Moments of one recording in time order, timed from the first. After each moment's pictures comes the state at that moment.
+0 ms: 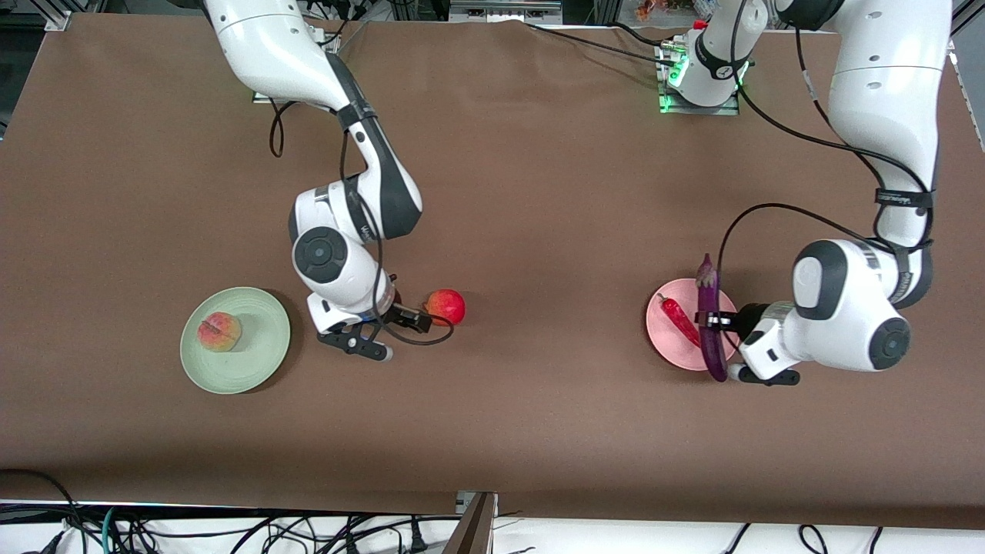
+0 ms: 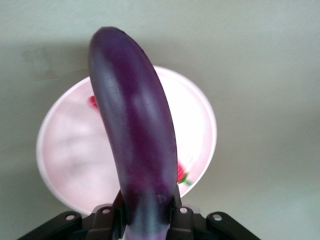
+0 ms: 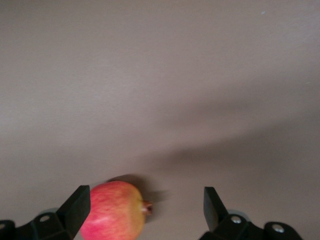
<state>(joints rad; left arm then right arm) 0.01 0.73 -0.03 -1.39 -0.28 1.77 0.15 0.72 0.76 -0.31 -1.38 0.33 2.18 0.63</state>
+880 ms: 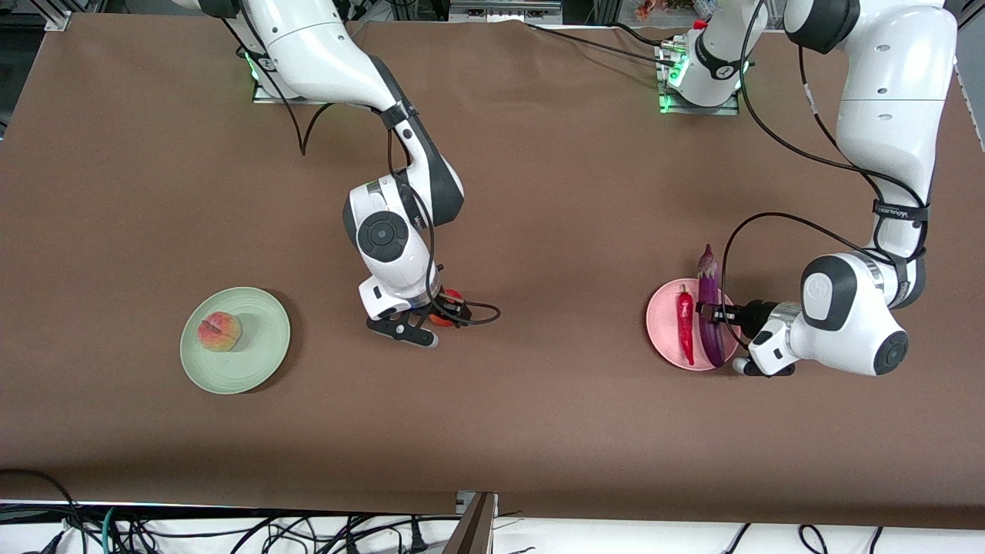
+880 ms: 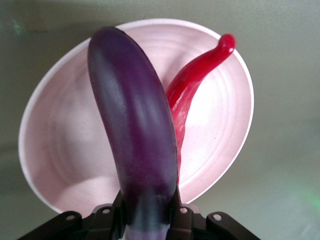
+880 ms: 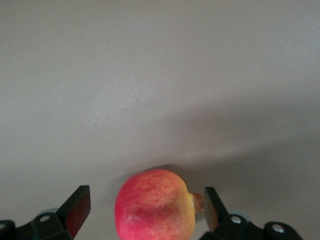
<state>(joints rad) 0.06 0.81 -0.04 -1.42 -0.36 1.76 0.18 0.80 0.82 -0.31 -1.38 0.33 2.29 0.71</state>
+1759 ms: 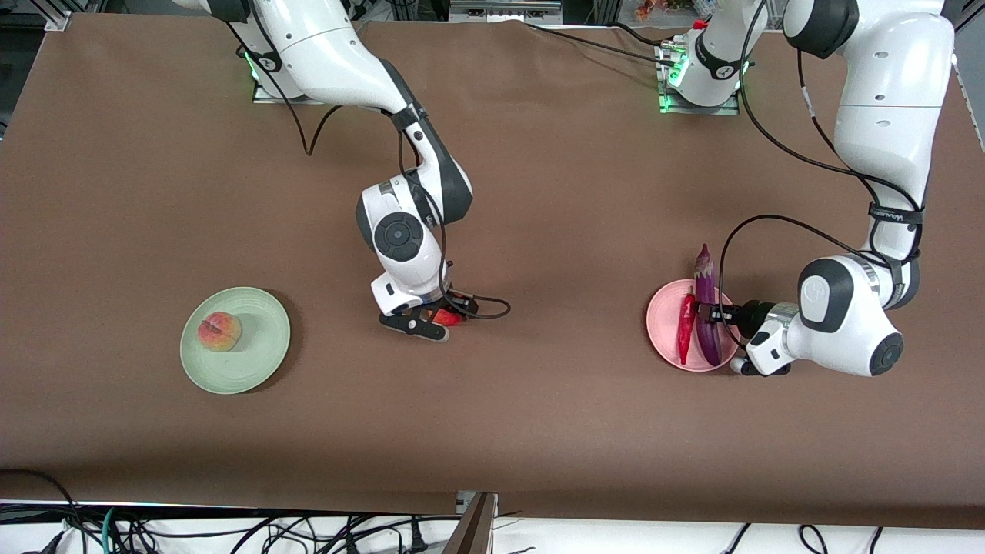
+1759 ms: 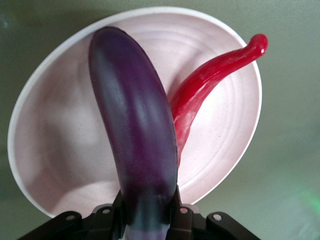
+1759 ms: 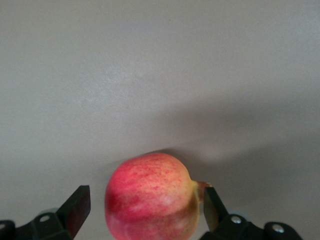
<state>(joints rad) 0.06 0.82 -0.04 -1.42 -0.37 1.76 0.19 0.83 0.85 -0.30 -1.39 0.33 2.29 0.70</state>
